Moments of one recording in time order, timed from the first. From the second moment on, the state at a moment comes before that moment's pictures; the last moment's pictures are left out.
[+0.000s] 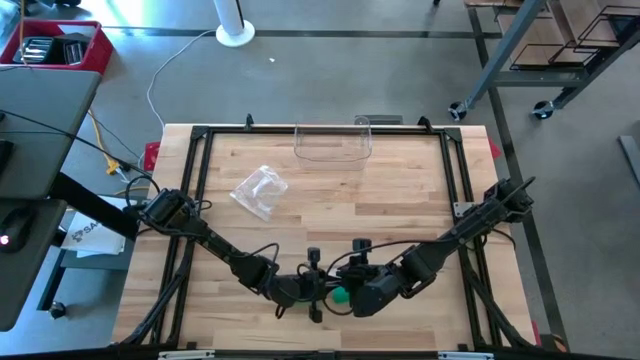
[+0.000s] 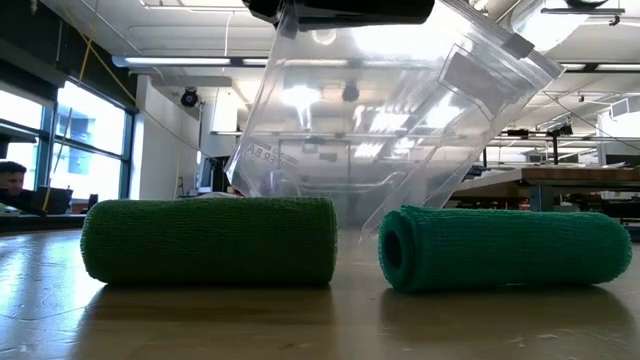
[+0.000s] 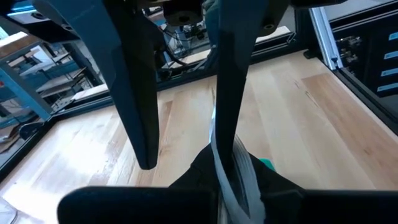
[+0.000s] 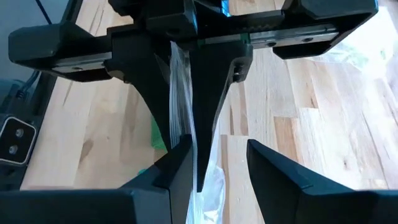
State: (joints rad) left arm -0.58 1.94 1.14 0.52 -0.68 0.14; right arm 0.58 1.79 1.43 -0.64 0.47 0.35
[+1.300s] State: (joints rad) left arm -0.58 1.93 1.15 0.72 -0.58 0.22; right arm 0.57 1.79 1.42 -0.73 0.41 0.36
